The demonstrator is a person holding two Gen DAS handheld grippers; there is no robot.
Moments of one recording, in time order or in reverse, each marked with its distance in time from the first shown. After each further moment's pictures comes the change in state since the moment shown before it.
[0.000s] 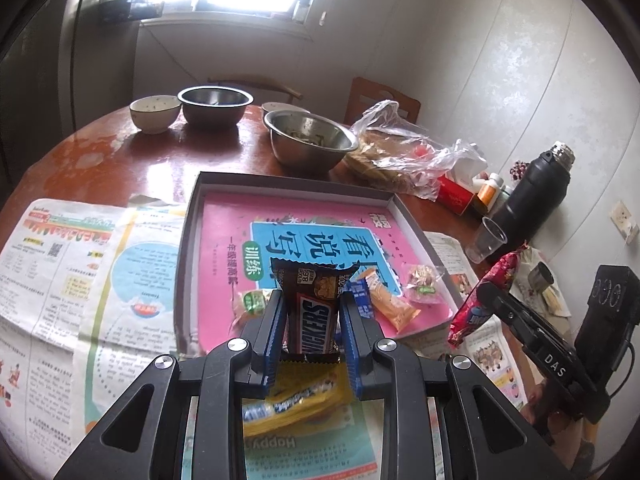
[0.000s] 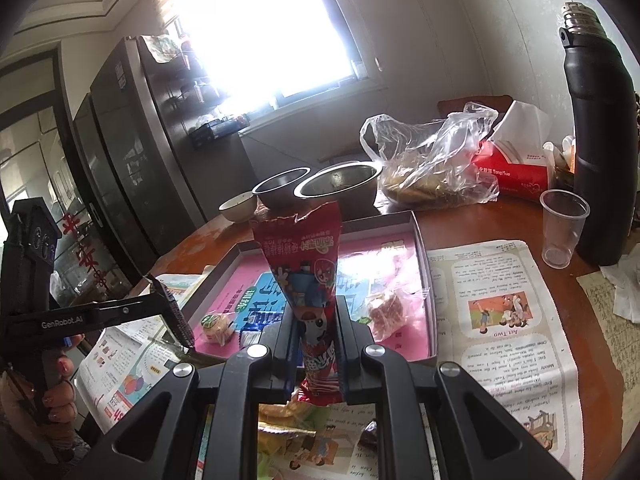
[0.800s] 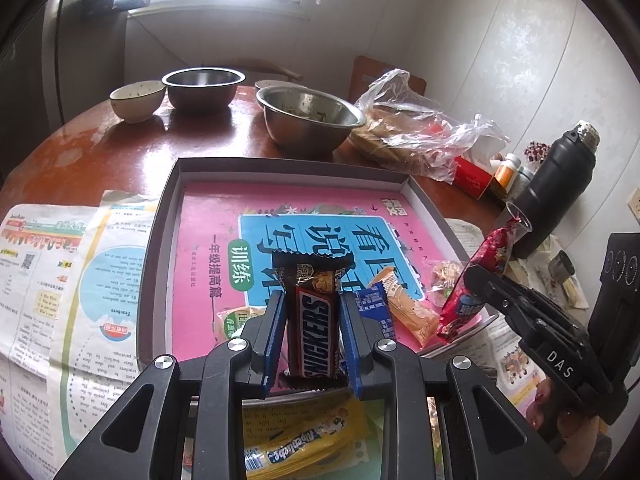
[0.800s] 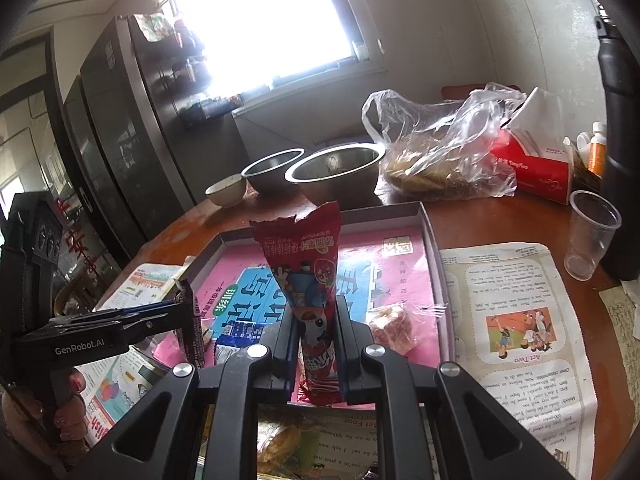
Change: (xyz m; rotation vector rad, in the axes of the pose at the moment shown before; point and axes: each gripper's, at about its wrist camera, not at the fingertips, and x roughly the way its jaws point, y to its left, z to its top) left arm 0.054 -0.003 0.008 0.029 0.060 0.026; right arm 0.051 0.001 0.010 -0.027 0.074 -0.022
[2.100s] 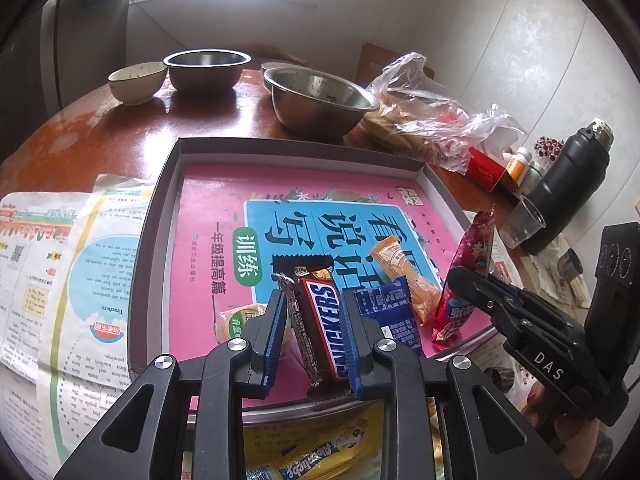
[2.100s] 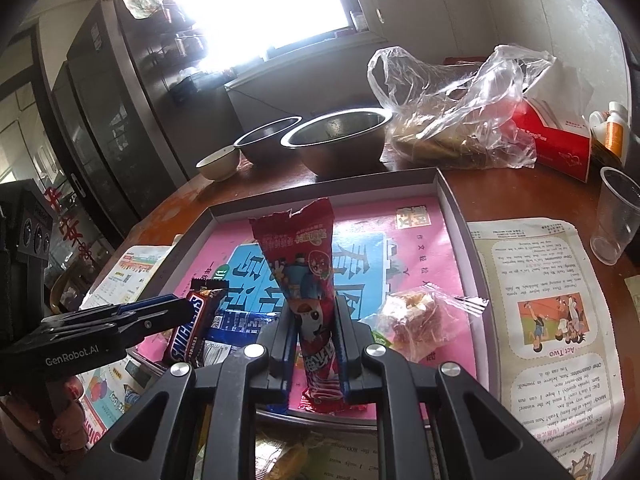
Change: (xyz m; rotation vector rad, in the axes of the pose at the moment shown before) left arm 0.022 0.010 -0.002 -0.014 0.047 0.007; right arm 0.037 0.003 -0.004 0.021 0.097 -0.012
